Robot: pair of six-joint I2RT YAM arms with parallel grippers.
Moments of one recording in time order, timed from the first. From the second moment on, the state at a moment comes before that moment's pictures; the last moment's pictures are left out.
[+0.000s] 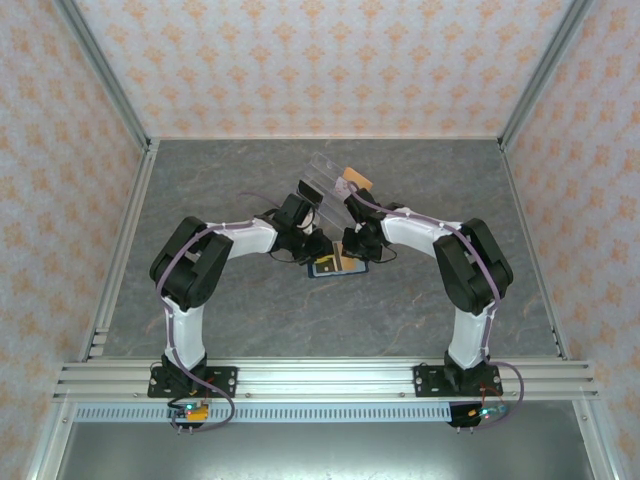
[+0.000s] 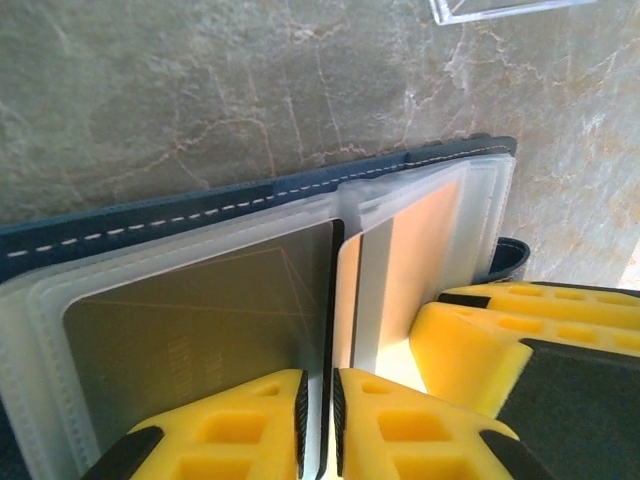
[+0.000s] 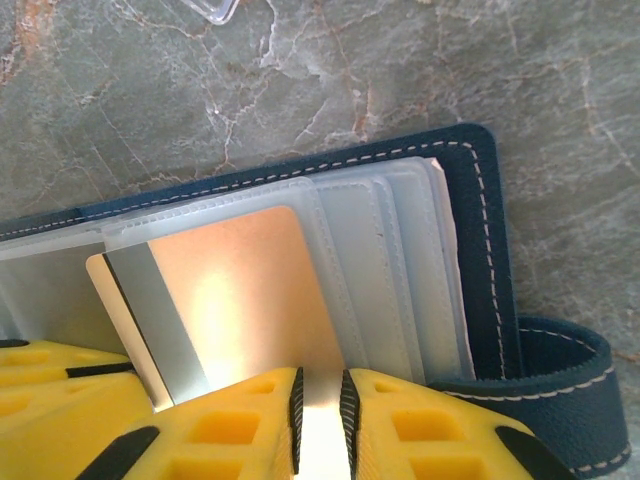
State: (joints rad) left arm -0.50 1.96 1.14 -0.20 0.53 -0.89; right arm 0.55 1.88 1.21 -0.60 -0.17 0.71
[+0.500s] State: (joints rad) left arm -0.50 1.98 1.14 -0.16 0.58 -0.90; right arm 0.55 1.88 1.21 -0.60 -0.17 0.71
